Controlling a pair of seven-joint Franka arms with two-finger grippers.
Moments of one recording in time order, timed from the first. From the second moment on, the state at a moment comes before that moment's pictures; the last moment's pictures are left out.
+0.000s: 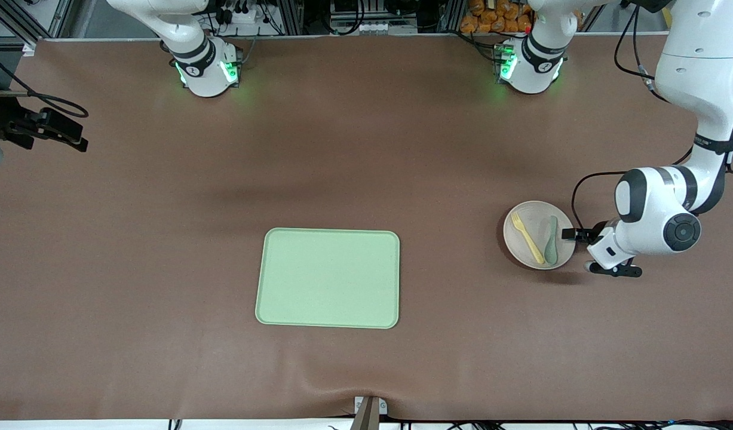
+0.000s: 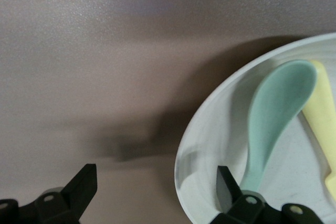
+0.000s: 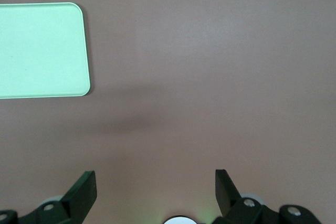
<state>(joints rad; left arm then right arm) 0.16 0.57 -0.09 -1.88 0.08 2.20 0.13 -0.03 0.02 0.05 -1.46 0.00 1.40 0.08</state>
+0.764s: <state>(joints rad) 0.16 0.58 -0.10 -1.88 0.10 2.20 0.16 -0.02 0.02 0.05 -1.46 0.00 1.40 0.08</state>
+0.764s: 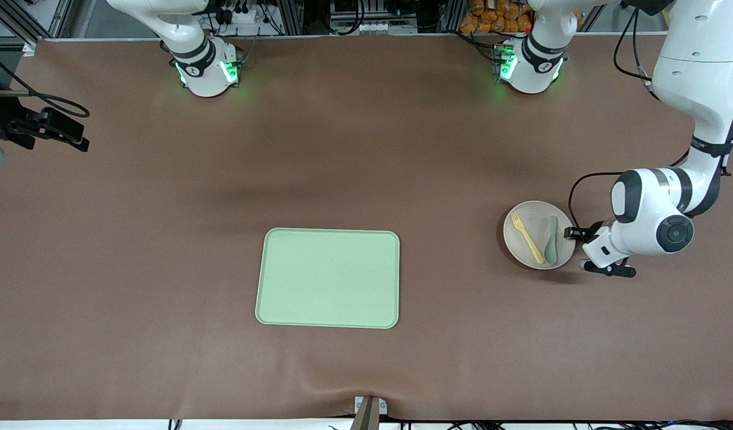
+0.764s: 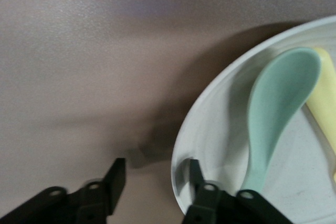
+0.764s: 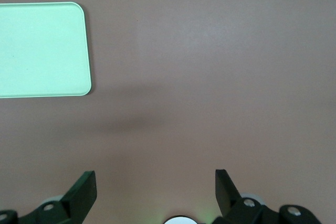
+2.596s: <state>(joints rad) 0.15 0.53 -0.20 -1.69 -0.09 1.97 0.05 -0.02 0.02 0.05 -1.46 0.00 1.40 0.08</state>
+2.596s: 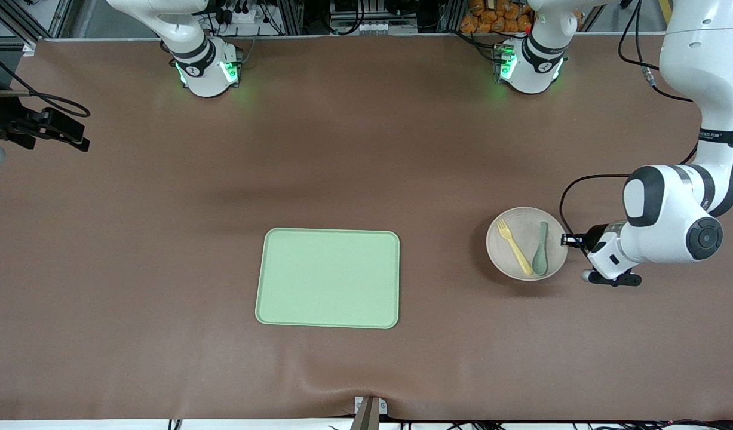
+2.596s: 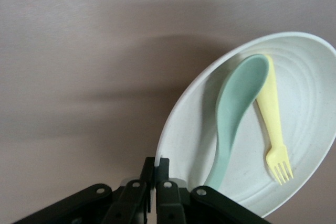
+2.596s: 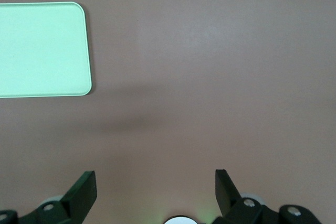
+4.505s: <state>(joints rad) -0.41 0.93 -0.24 -1.29 -0.34 2.35 -0.23 -0.02 0.07 0.04 -1.46 0.00 1.43 0.08</state>
